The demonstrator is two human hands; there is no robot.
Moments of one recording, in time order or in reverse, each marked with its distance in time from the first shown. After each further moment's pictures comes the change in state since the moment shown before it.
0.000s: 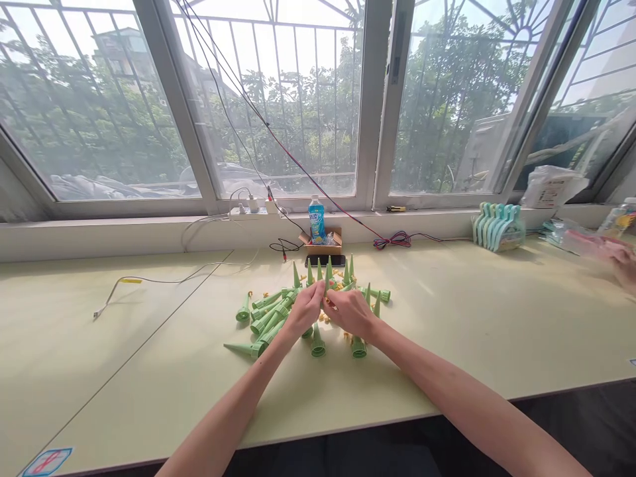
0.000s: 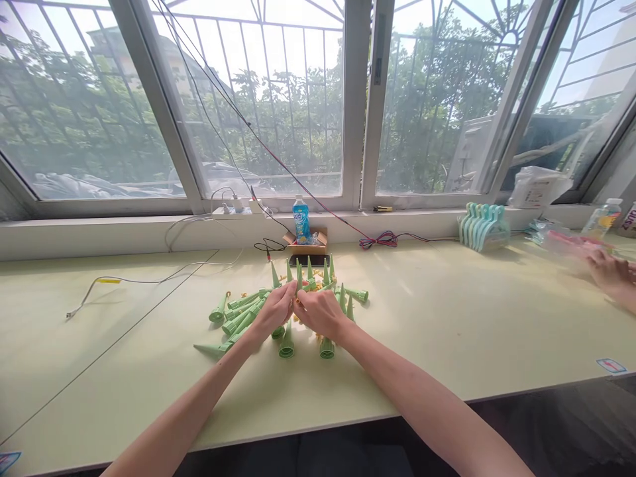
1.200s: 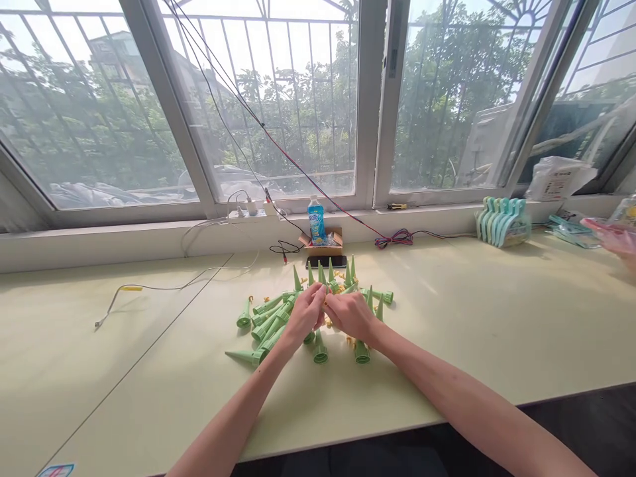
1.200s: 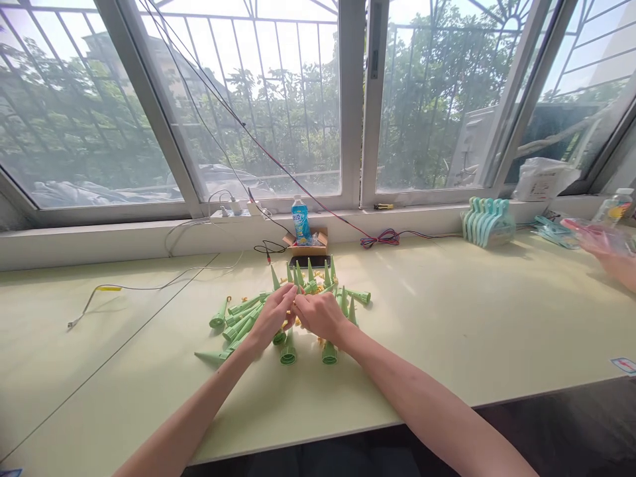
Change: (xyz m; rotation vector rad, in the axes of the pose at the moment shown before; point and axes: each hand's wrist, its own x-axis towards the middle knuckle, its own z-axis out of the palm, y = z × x) left_hand -0.009 0.009 -0.002 -0.048 -0.068 -0.032; right_hand 0.001 0.002 0.009 -0.168 0.143 -0.188
